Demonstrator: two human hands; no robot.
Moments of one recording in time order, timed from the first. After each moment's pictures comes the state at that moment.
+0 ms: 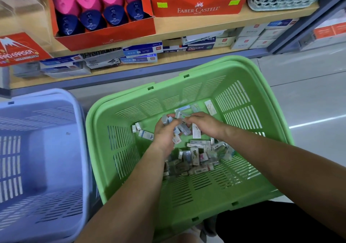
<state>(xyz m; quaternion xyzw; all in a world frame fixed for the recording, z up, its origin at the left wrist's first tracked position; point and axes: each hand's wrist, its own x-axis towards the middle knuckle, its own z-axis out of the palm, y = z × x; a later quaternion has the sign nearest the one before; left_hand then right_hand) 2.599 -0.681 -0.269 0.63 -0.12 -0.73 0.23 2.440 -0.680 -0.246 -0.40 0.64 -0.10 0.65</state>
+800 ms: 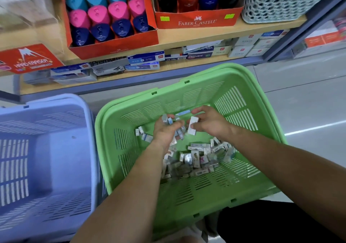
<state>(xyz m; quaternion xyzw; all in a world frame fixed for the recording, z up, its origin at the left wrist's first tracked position) 2.604 -0.695 -0.238 0.65 -0.27 -0.68 0.20 2.430 -0.679 -0.230 -0.33 0.68 -0.20 0.63</state>
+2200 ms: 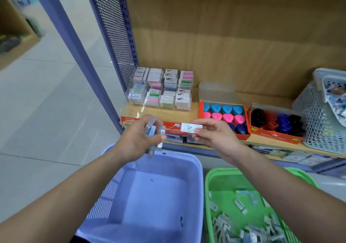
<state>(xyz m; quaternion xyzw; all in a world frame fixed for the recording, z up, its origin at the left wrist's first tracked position) 2.937 -0.778 0.064 0.61 -0.55 -0.47 0.32 2.695 -0.802 0.038 -0.42 0.52 -0.40 0.63</state>
